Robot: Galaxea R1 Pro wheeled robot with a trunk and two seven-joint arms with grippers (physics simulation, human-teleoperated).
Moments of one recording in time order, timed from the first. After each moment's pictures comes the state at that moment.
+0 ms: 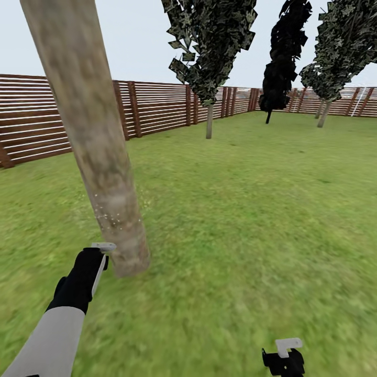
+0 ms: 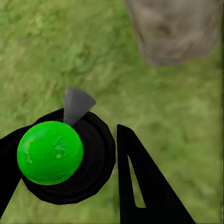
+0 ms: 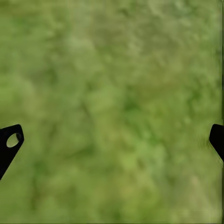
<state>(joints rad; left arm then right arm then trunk) -0.71 0.01 0.19 -1.00 -0.26 0.91 0.19 -0.45 -0.08 -0.29 -0.13 0.40 -0.29 -0.12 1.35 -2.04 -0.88</state>
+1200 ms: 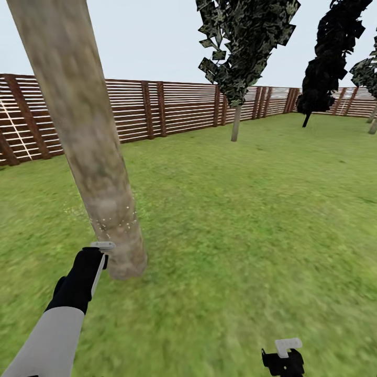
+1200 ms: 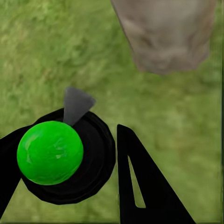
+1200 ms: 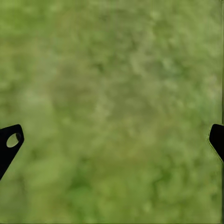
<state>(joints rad) -0.70 0.02 0.19 -1.01 -0.26 0.91 0.20 -0.45 -0.07 -0.29 -0.13 0.40 -0.29 -0.12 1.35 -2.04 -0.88</state>
